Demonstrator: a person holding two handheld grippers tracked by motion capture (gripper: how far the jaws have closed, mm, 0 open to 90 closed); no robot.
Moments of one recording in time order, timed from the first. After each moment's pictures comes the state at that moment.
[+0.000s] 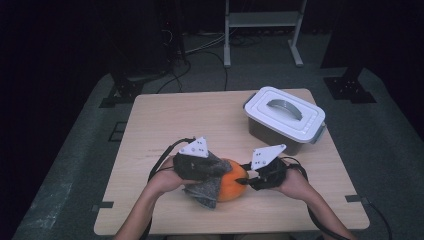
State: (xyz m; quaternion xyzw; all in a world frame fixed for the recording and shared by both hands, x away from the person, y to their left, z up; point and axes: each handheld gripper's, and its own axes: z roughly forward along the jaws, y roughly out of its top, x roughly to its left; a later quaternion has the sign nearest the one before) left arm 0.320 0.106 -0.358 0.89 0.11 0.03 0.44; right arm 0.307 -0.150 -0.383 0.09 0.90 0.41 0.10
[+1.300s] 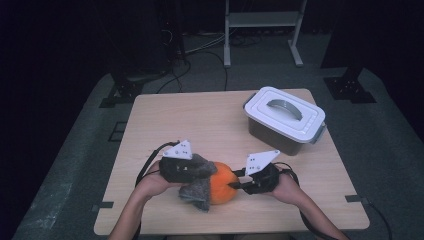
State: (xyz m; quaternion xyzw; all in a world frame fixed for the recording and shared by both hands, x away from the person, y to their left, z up) left arm 0.317 0.143 -0.371 0.88 0.14 0.03 0.45; right arm 0.302 -0.135 -0.399 0.08 0.89 0.44 0.07
